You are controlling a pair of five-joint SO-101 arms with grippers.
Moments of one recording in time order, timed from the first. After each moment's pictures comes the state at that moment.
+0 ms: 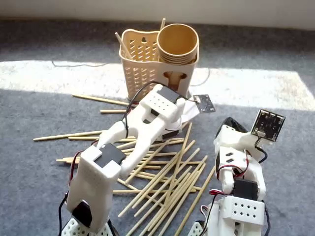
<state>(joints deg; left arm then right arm) 29.8 30.0 -9.7 79.5 -29.7 5.9 -77.1 78.8 33.3 -8.1</state>
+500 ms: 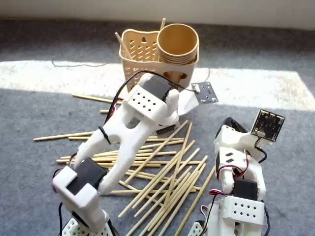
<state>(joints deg) 29.8 9.5 -9.7 92.4 -29.4 5.9 -77.1 79.0 33.3 -8.1</state>
